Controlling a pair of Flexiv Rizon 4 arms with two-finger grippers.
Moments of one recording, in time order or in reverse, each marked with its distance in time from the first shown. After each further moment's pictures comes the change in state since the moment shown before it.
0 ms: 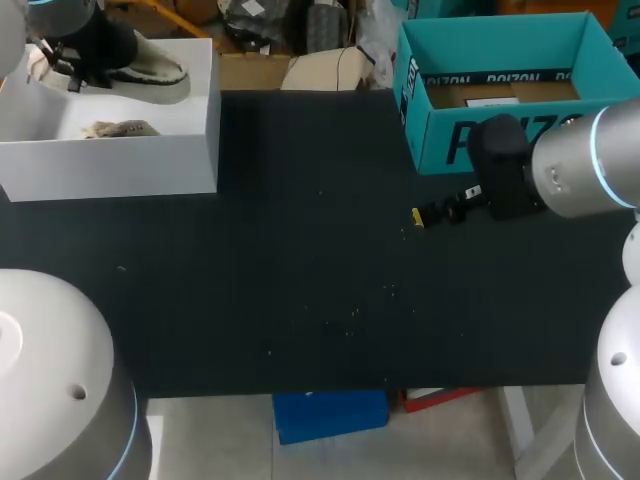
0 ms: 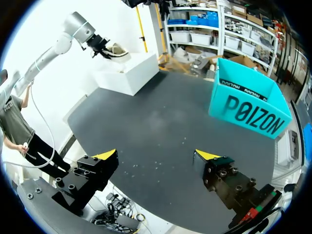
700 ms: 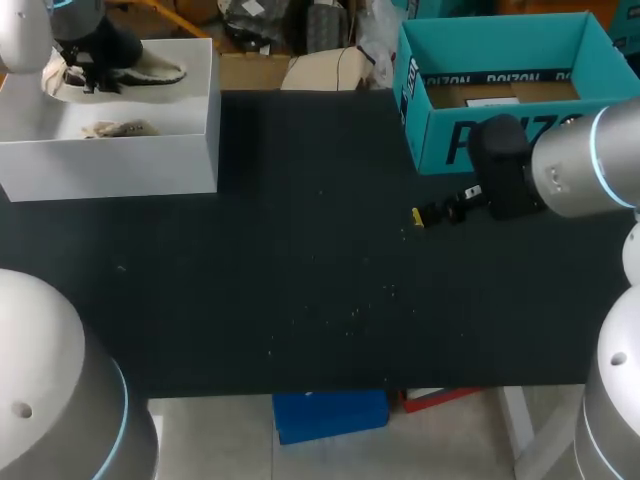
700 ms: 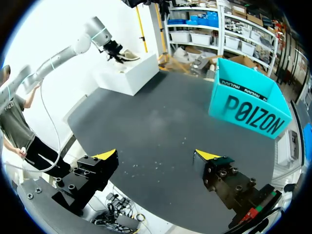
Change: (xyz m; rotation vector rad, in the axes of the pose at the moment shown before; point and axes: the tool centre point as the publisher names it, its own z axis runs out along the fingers) left arm -0.037 0.021 0.107 0.032 0.084 -0.110; right arm 0.000 0.000 0.000 0.000 0.000 0.000
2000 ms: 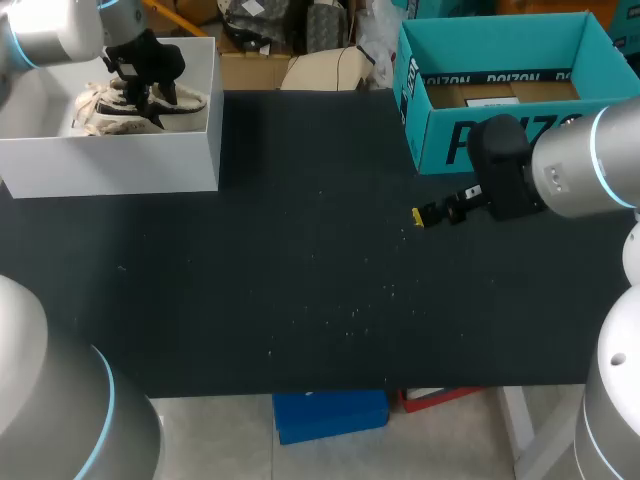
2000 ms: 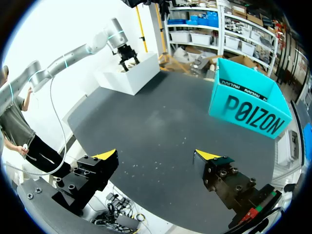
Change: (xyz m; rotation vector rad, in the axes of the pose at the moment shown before) left arm 0.008 -0.083 0.051 0.171 0.224 0.192; right arm 0.000 0.000 0.000 0.000 0.000 0.000
